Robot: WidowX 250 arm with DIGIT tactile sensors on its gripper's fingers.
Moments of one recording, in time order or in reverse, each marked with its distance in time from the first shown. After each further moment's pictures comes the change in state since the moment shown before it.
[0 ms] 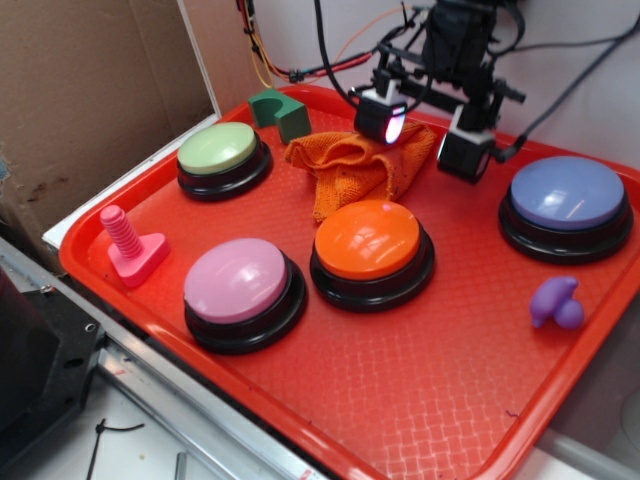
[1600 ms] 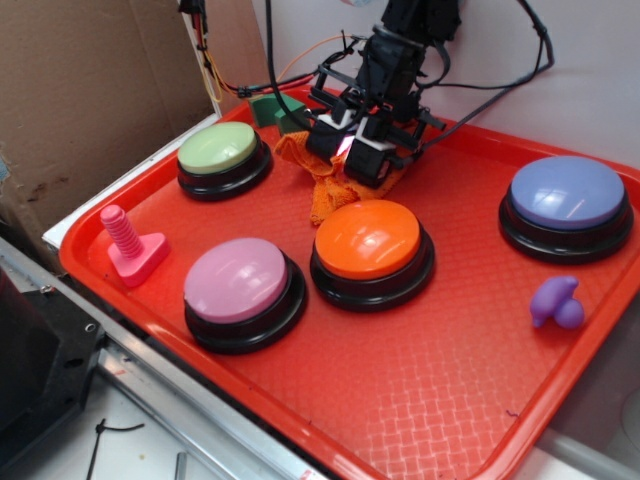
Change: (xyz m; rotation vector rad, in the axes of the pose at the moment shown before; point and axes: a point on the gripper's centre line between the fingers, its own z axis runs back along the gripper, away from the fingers) arm -0.007 0.053 -0.003 -0.016 0.068 0.098
